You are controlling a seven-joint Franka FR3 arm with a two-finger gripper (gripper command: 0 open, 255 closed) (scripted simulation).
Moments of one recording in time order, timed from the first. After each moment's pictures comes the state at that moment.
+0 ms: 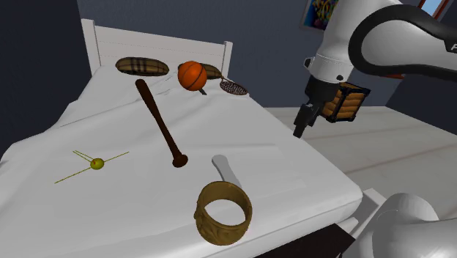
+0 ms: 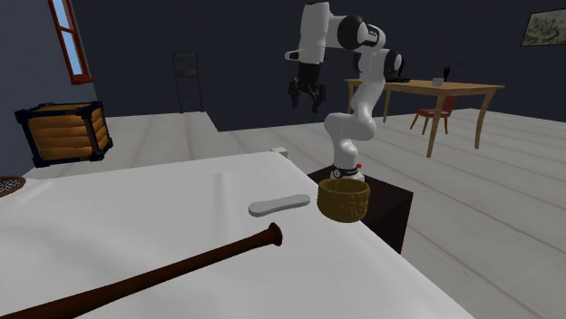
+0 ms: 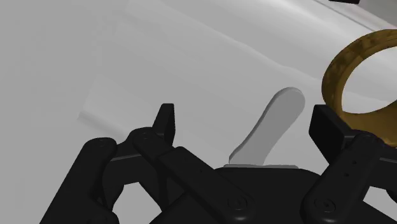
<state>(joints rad) 0.02 -0.78 0.07 -2.32 -0.05 1.57 -0.04</state>
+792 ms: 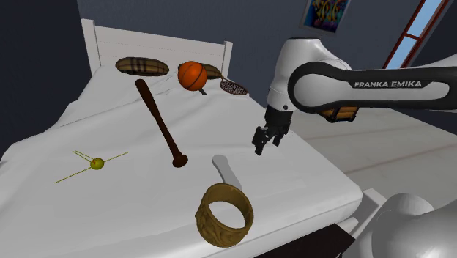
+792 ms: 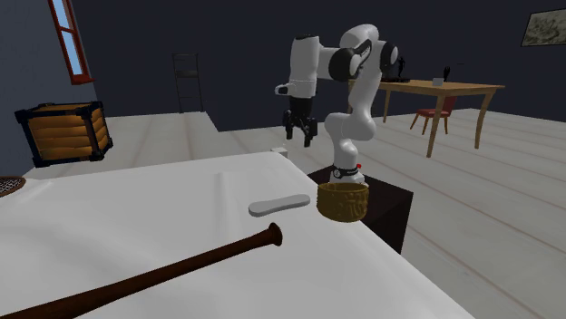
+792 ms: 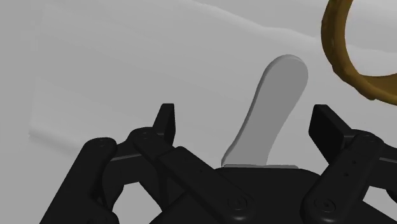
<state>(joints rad) 0.00 -0.55 0.16 -2.42 0.02 1.88 0.16</state>
